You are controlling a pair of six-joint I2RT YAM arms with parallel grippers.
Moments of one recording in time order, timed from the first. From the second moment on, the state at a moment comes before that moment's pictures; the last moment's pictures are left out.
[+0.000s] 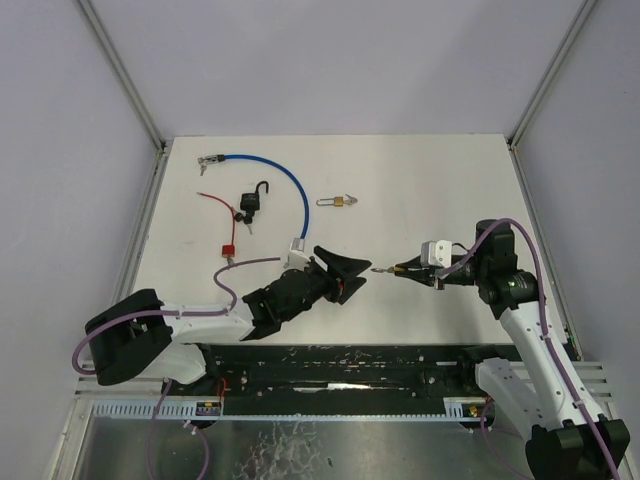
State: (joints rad) left arm -1.07 1.35 0.49 0.68 -0.24 -1.72; right arm 0.16 0.80 0.70 -0.54 -1.14 -0.94
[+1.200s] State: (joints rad) left arm -1.09 1.41 0.53 0.75 -0.25 -1.61; right arm 0.18 0.83 0.66 -0.59 -1.18 -1.07
